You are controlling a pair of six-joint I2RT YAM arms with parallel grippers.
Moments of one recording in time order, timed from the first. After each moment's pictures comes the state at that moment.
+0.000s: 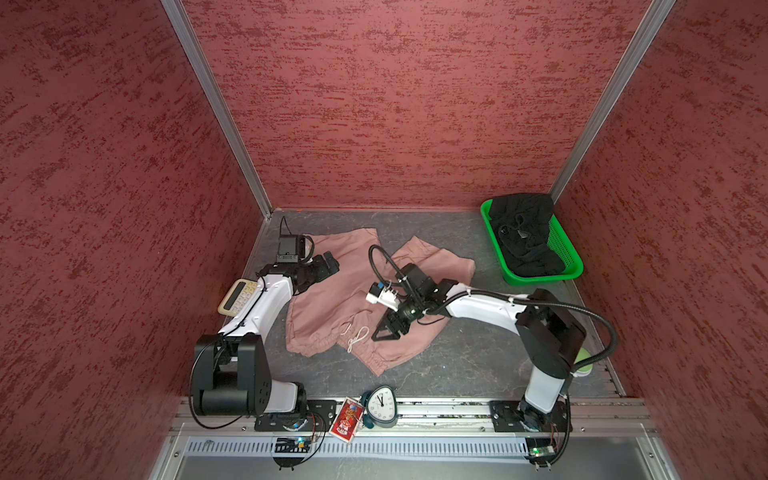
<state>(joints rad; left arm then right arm) 0.01 1.39 0.97 -0.49 0.24 -0.52 0.80 1.80 1.21 -0.29 -0.80 0.07</state>
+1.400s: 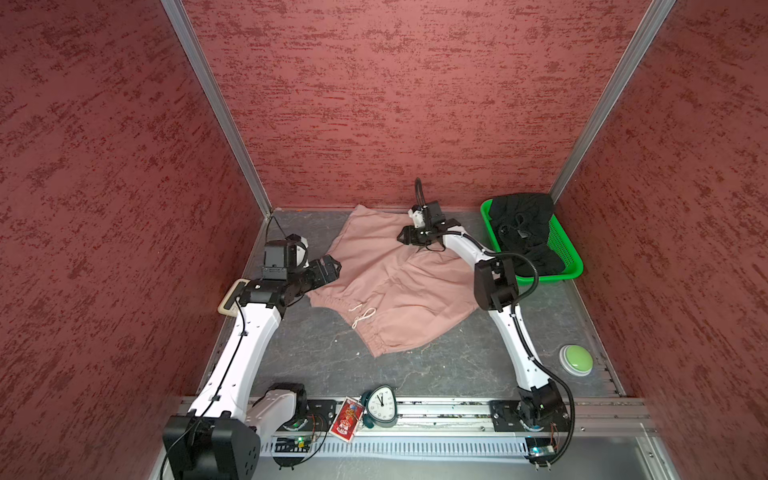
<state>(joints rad) -0.05 1.09 0.97 -0.67 0.29 -0.48 0.33 2.66 2.35 -0.53 -0.39 0.36</state>
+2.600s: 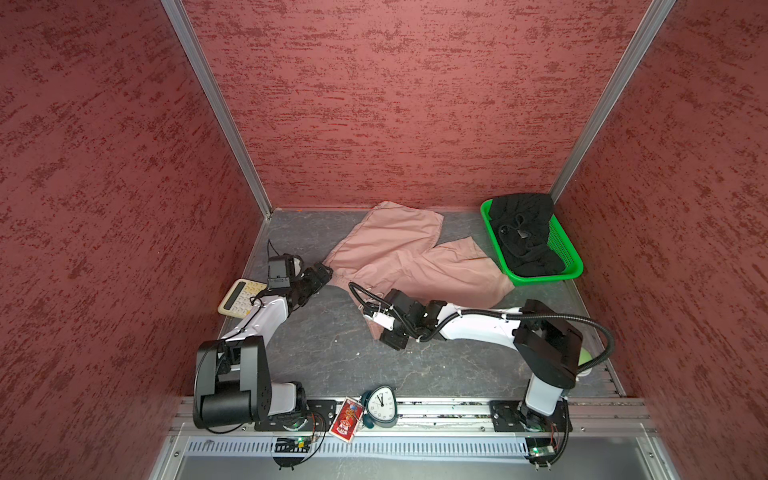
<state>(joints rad) 0.12 1.38 0.69 -0.13 0.39 -0.68 1.04 1.82 1.12 -0.30 -0.03 -0.17</state>
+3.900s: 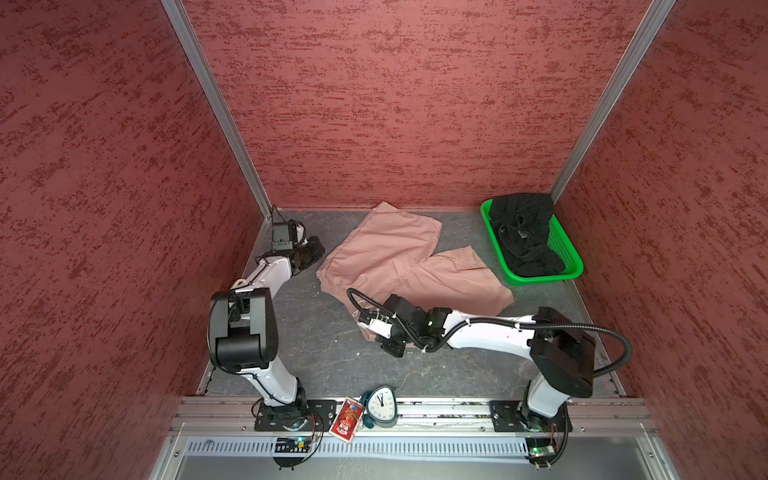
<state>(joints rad) 0.11 1.70 1.16 -0.23 0.38 -0.51 1.07 1.71 1.07 -0.26 -0.20 -0.11</state>
